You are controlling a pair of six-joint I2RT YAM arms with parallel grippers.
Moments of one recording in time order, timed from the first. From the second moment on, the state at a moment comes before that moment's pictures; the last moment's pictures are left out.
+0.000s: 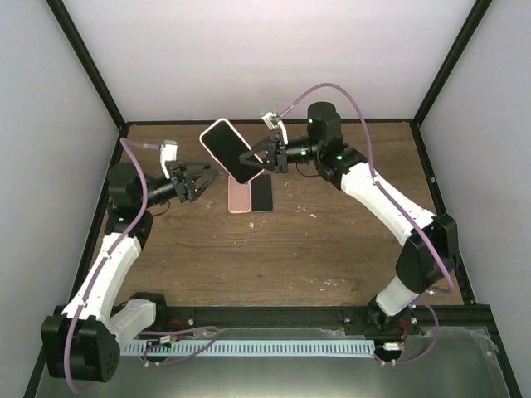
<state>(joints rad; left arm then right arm) -0.09 0.99 0.77 0.22 1.01 -0.59 0.55 1.60 1.47 -0.02 -1.13 0.34</state>
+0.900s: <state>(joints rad) -0.21 1.08 0.69 0.71 1.02 -0.93 0.61 1.71 1.48 0.30 -1.09 0.73</state>
